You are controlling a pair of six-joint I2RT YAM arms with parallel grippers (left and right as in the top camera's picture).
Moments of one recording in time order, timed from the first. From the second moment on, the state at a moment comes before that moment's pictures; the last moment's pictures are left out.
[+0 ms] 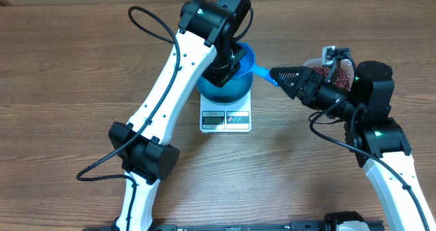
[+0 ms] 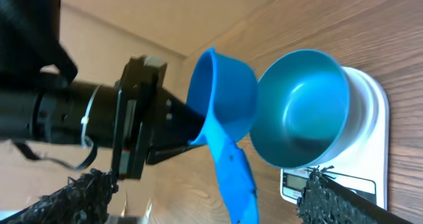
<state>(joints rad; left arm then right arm) -0.54 2.19 2.46 -1.65 0.12 -1.42 0.07 1.13 0.91 -0.23 -0.77 0.75</state>
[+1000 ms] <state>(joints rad) -0.60 2.19 2.46 -1.59 0.22 -1.57 0.07 1.13 0.91 -0.21 -0.69 0.91</state>
